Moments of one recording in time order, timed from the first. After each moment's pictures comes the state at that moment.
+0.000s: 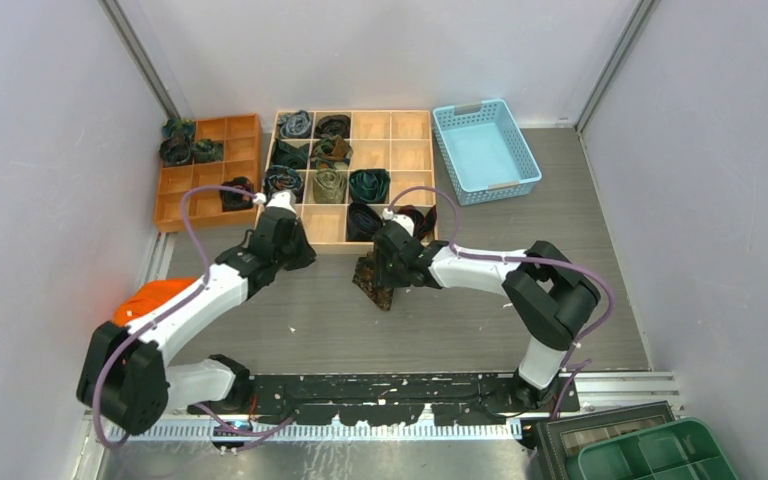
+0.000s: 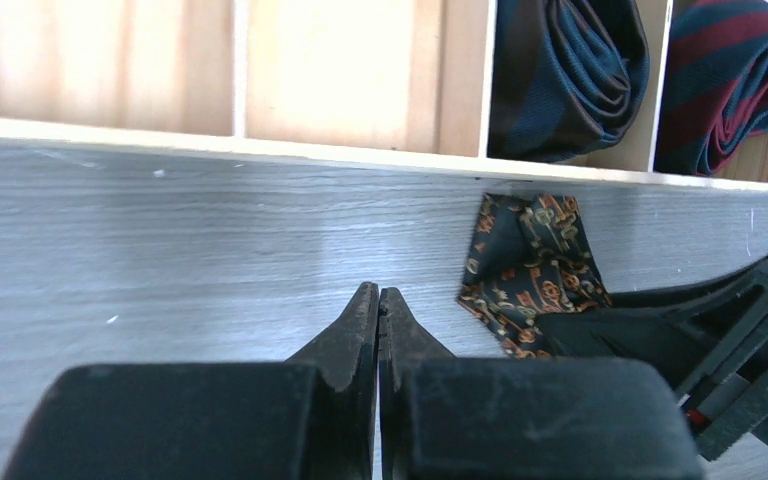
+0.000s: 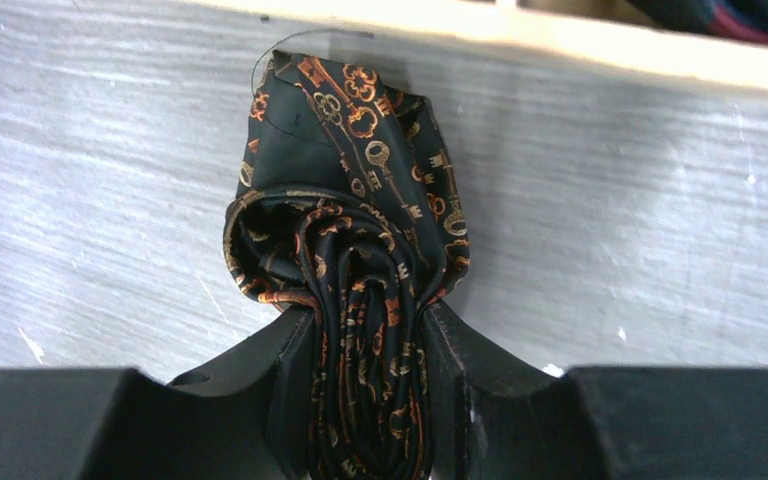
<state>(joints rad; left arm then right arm) -0.47 1.23 0.73 -0.24 -0.12 -0.58 0.84 1.74 0.98 -0.16 0.11 0.73</state>
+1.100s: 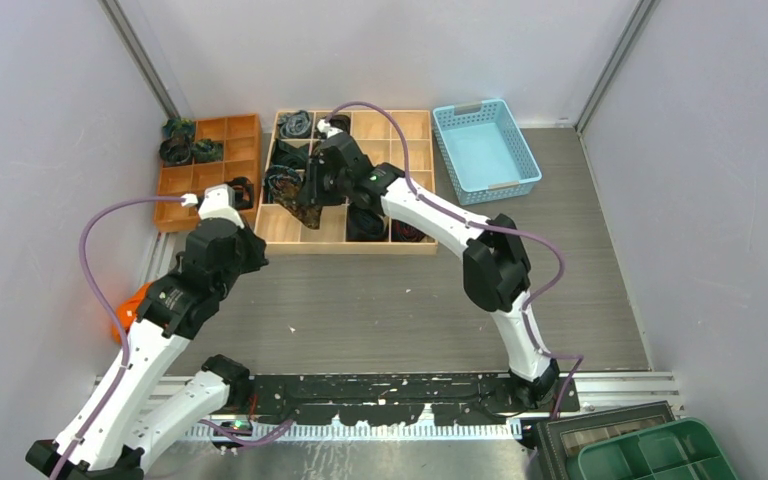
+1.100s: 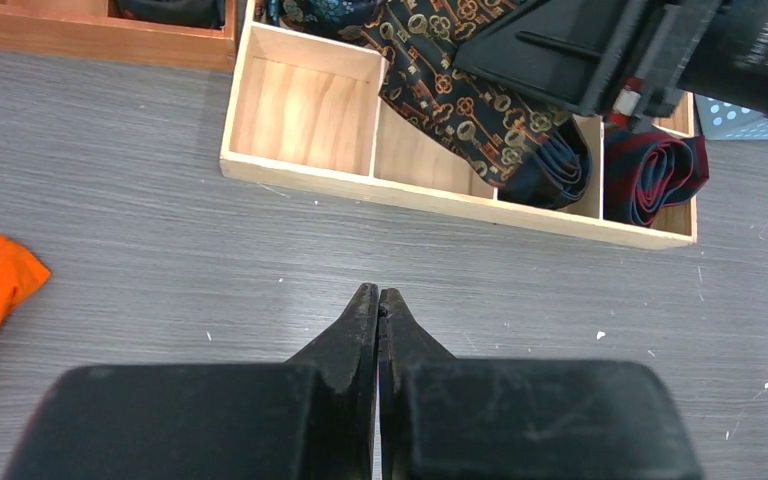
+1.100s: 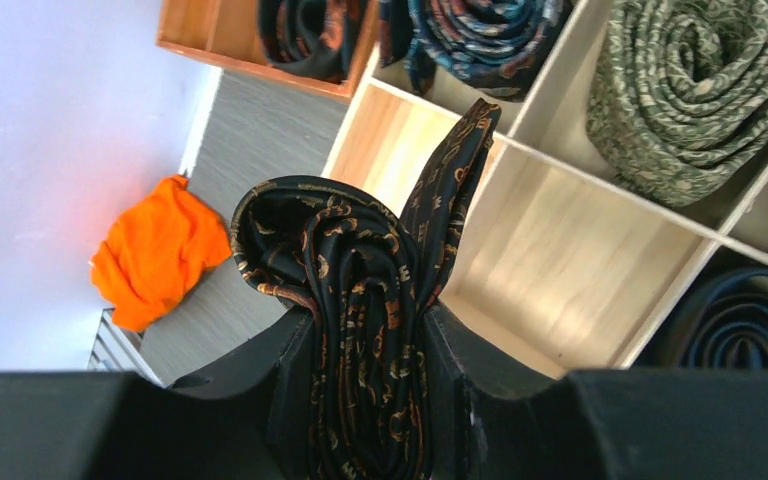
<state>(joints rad) -0.45 0.74 0.92 -0.69 -0.34 -0.50 0.82 2.13 1.96 -0.38 -0.09 0.62</state>
